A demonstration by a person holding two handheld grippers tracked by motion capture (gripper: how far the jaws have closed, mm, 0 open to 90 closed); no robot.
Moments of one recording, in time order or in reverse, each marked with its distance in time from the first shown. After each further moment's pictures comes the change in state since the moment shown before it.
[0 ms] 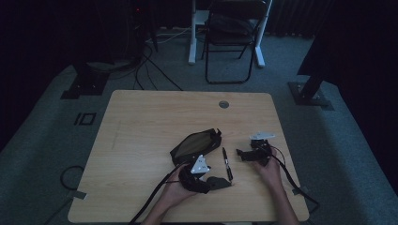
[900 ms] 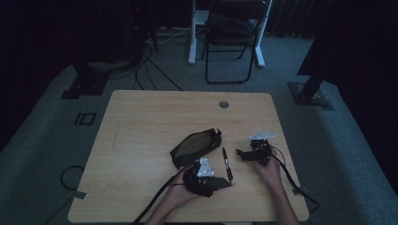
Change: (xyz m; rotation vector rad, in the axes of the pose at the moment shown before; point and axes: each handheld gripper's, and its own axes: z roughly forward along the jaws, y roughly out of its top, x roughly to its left) left arm -0.006 -0.006 0.019 0.064 0.028 0.027; right arm 0.000 0.000 0.000 0.000 0.000 0.001
